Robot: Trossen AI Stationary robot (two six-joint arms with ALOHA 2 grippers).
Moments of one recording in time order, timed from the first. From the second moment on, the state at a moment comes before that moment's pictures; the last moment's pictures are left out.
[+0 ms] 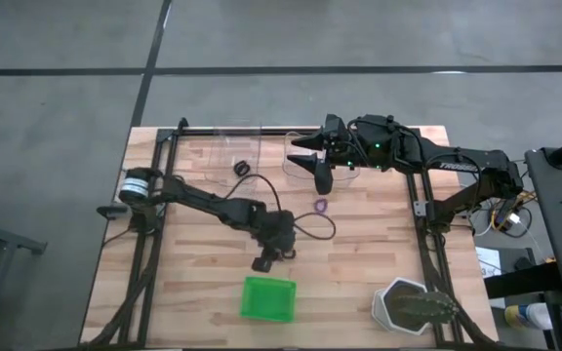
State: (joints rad) left arm -0.11 1.85 1.21 -0.32 0.29 0.14; right arm -0.08 1.39 1.47 -0.24 0.08 0.25
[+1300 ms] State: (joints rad) left arm -0.12 1.88 1.35 -0.43 0.15 0.12; right arm -0.09 1.39 1.47 -0.23 0.11 0.25
